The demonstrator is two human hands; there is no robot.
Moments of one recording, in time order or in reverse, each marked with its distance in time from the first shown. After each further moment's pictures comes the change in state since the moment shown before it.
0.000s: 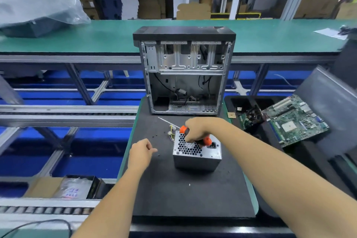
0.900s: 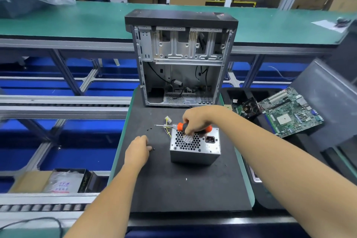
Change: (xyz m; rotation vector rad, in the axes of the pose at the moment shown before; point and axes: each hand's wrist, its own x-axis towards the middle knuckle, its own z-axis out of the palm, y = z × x) left_hand 0.020 -0.020 0.028 0.299 -0.117 0.107; right_hand -0.002 -0.001 -0.015 0.076 -0.113 0.039
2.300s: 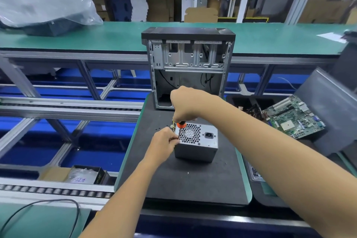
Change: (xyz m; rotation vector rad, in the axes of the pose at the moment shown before) left_hand -0.085 0.080 -0.052 -0.315 0.151 0.379; right_hand -0.102 -0.064 -0.006 -0.268 0.567 -0.241
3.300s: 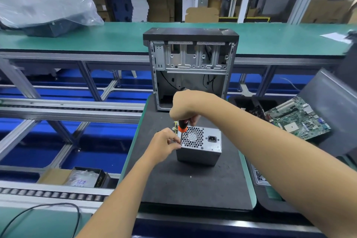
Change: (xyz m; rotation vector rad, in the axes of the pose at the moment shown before) left_hand 0.011 -0.015 -0.010 -0.130 -0.110 -0.001; right_hand 0.015 -0.015 -0.010 0.141 -0.237 0.236
